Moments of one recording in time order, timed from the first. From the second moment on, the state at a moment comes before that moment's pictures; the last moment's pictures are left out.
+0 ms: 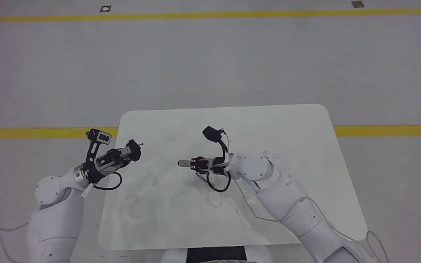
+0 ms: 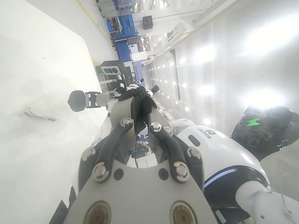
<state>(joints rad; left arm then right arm) 1.53 -1.15 -1.79 -1.41 -0.65 -0.32 -1.39 -1.17 -1.35 0.89 -1.51 -0.25 0.13 0.87</state>
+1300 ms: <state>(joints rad) 1.53 -1.15 -1.79 -1.41 -0.65 -0.32 -1.39 -0.92 -1.36 0.66 -1.48 -0.66 0.03 1.26</state>
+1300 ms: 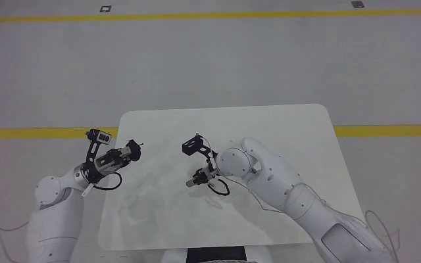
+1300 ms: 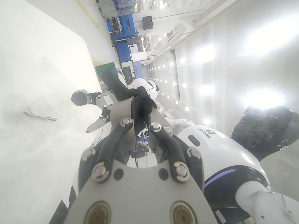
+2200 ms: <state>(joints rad) 1.53 -1.15 -1.79 -1.41 -0.65 -0.32 -1.39 -0.88 -1.37 0.62 -1.41 -0.69 -0.04 1.30</state>
